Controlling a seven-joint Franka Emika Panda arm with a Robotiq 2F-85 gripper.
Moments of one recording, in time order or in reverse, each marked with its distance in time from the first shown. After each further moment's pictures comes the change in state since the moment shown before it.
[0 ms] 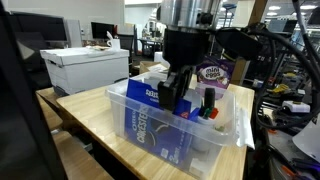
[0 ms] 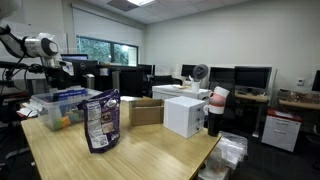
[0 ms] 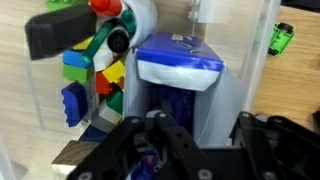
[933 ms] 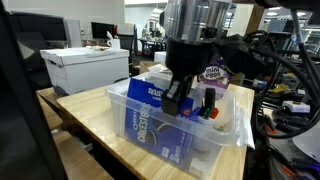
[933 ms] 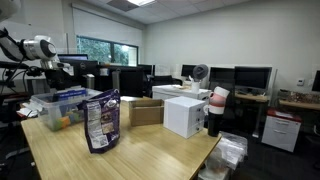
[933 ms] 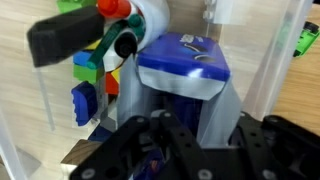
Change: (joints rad) arm 0.015 0.010 0.001 -0.018 -0.099 -0.001 0.084
